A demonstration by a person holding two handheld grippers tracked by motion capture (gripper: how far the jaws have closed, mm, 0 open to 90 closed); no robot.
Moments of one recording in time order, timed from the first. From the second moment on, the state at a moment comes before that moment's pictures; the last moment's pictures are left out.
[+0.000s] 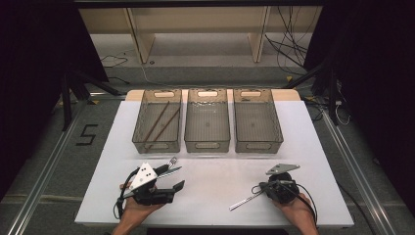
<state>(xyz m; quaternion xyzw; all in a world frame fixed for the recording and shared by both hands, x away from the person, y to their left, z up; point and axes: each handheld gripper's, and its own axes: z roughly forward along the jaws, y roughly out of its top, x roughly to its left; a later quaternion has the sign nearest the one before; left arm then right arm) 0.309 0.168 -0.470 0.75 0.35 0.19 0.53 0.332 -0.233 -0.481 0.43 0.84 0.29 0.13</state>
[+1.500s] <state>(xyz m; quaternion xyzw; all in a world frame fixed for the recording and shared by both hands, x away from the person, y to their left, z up) 0.309 0.168 -0.470 0.75 0.34 0.19 0.53 0.358 -0.210 -0.460 0.10 0.98 0.13 0.07</state>
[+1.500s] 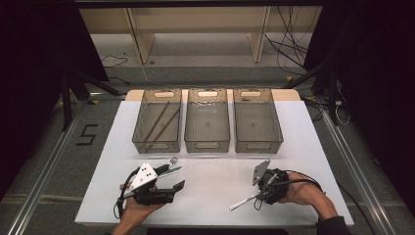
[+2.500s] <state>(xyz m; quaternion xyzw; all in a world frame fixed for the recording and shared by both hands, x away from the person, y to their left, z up) 0.309 0.167 -0.469 0.75 0.34 0.19 0.53 0.363 -0.203 -0.459 0.06 0.99 0.10 0.03</state>
